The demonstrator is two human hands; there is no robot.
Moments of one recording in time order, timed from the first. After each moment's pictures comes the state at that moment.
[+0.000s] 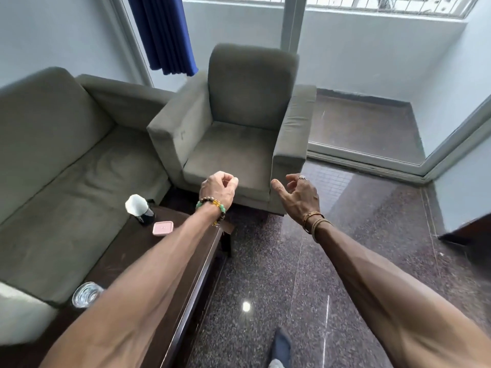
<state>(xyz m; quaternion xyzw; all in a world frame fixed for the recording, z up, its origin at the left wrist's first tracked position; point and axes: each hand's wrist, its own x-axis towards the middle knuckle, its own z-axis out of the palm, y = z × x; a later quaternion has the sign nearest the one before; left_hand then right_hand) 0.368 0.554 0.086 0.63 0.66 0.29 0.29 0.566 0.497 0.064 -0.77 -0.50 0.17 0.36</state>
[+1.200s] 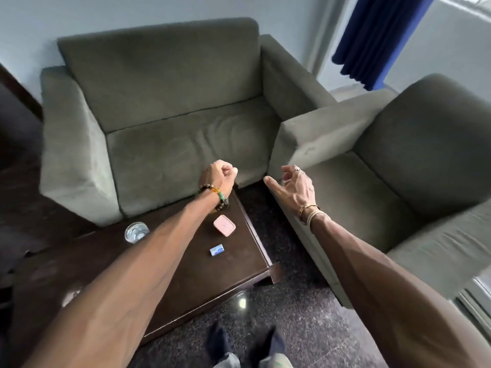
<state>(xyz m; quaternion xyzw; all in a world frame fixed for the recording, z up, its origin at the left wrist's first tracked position) 0.156 0.731 0.041 0.31 0.85 0.37 0.21 0.336 0.815 0.042 -0.52 -0.77 0.30 0.20</state>
